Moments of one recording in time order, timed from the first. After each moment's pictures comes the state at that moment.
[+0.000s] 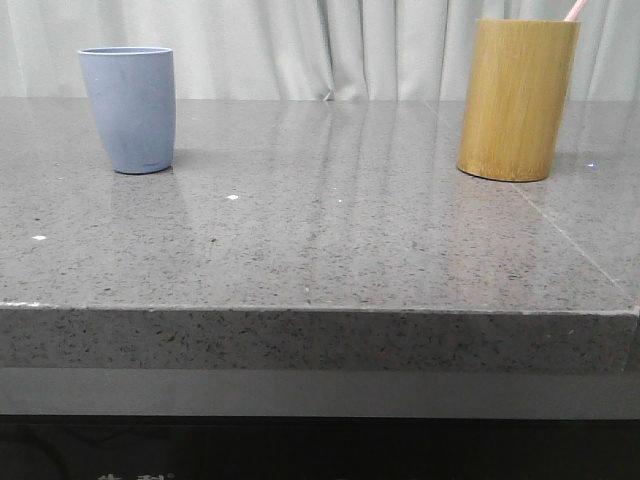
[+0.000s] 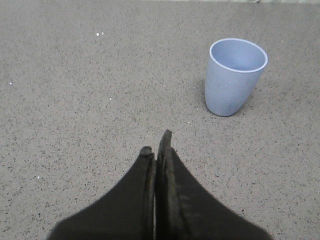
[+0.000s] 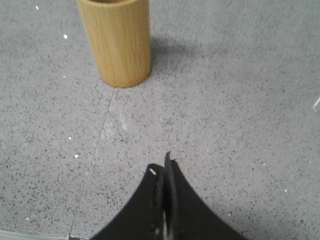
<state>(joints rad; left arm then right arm) -0.02 0.69 -0.83 -0.08 0.69 0.09 0.02 0.70 -0.75 0.11 0.71 -0.05</state>
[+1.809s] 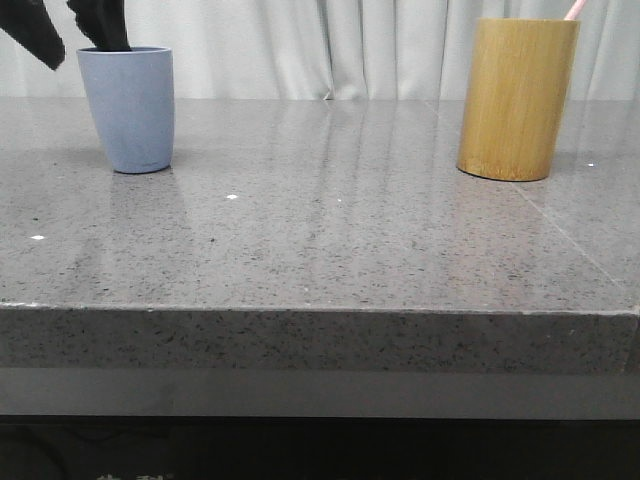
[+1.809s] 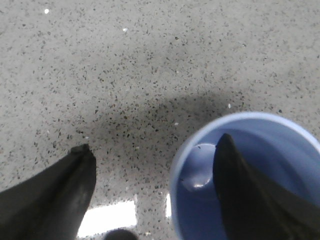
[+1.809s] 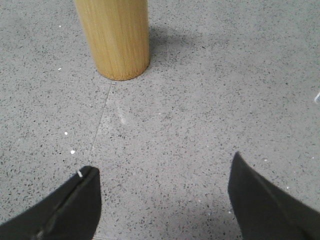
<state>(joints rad) -0.18 1.94 -1.93 -0.05 1.11 0.09 0.02 0.71 -0.75 0.11 0.71 -0.05</state>
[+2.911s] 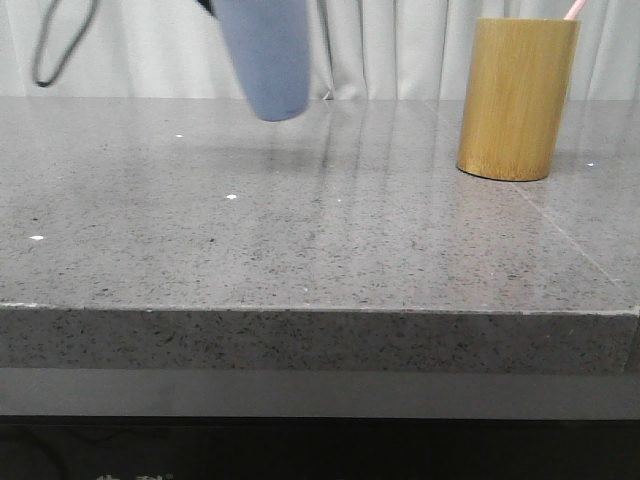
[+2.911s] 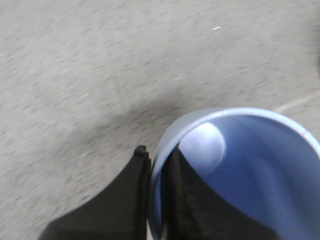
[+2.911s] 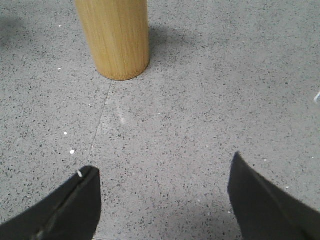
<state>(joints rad) -0.46 2.08 -2.29 -0.06 1.26 0.09 0.02 0.71 -0.75 0.11 0.71 -0.05</state>
